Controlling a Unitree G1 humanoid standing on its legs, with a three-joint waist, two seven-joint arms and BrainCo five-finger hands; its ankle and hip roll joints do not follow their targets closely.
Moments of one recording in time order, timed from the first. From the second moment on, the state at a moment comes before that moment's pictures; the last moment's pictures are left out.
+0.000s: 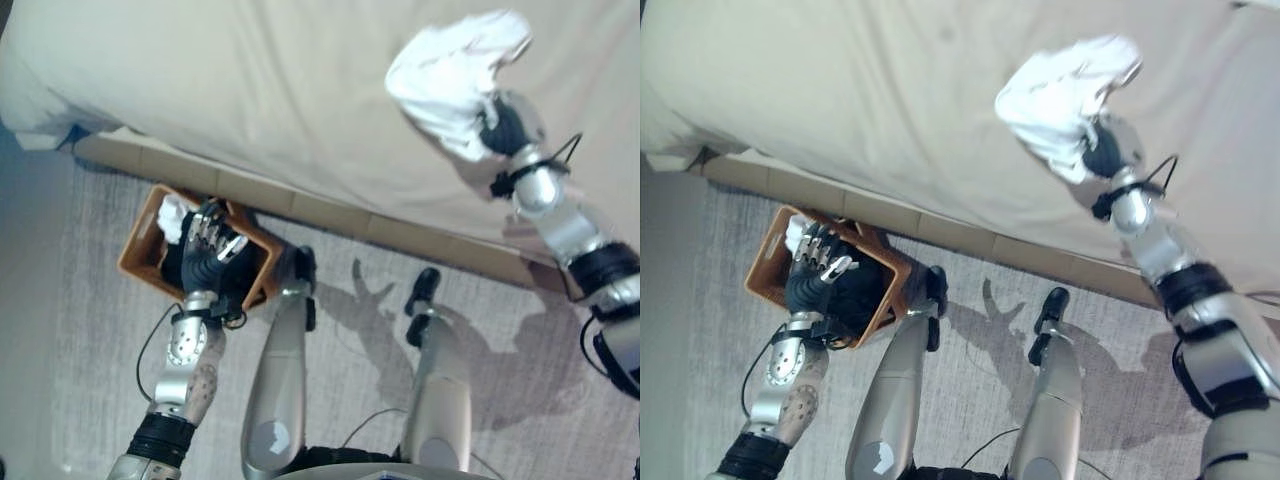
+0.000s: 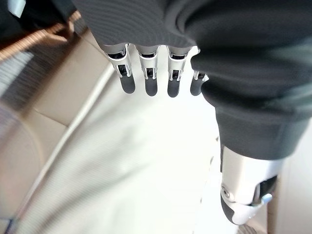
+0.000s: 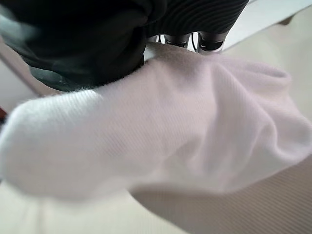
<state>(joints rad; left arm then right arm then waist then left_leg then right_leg) -0.07 0.39 -0.17 0.12 -0.64 -0.39 0.18 -0.79 -0.83 0.49 0.54 -0.14 -0.14 -0.27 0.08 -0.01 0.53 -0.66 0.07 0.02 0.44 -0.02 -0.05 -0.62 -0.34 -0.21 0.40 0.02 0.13</state>
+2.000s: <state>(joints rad) -0.46 0.47 -0.61 0.20 -0.77 -0.22 -0.27 -0.56 -0.88 0.53 -0.04 0.65 -0.21 0.33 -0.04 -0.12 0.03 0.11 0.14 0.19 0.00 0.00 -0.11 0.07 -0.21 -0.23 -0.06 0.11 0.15</state>
